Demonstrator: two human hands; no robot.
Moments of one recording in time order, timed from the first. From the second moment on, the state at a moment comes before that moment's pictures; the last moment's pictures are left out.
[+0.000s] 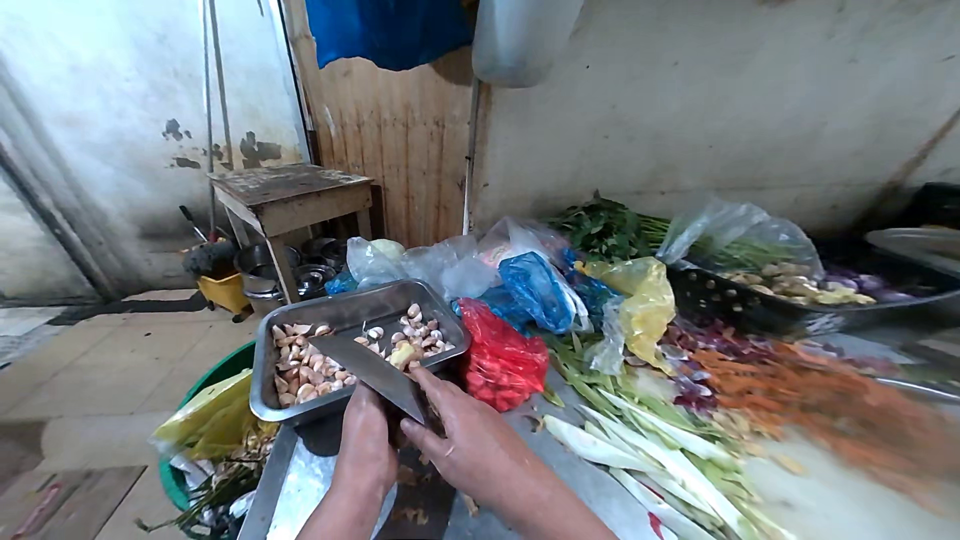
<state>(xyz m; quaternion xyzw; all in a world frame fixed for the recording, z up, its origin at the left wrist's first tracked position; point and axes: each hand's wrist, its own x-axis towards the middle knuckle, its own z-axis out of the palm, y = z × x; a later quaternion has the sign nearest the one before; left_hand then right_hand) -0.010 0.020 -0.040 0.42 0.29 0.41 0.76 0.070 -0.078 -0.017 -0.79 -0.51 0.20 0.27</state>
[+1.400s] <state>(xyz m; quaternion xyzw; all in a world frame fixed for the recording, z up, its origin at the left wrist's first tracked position) -0.012 0.015 -0.041 0.42 0.26 0.42 0.76 0.074 -0.085 -0.014 -0.79 -0.53 0.20 0.24</state>
